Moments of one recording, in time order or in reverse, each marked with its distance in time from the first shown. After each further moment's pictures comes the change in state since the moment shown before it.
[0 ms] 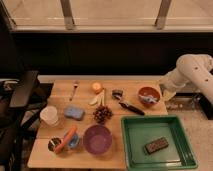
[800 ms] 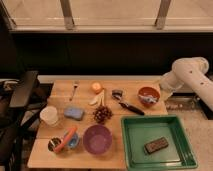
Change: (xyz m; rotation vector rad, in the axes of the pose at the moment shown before) arm -0.013 -0.006 0.023 0.051 0.031 -0.007
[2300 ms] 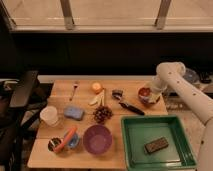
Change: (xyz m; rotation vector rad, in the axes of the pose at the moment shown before) arm 0.003 -0.016 0.102 -0.109 -0.031 0.061
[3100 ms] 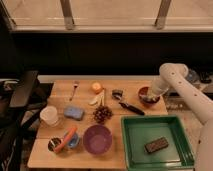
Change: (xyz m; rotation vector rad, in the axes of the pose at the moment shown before) arm 0.009 0.007 -0.002 -0.011 -0.045 0.029
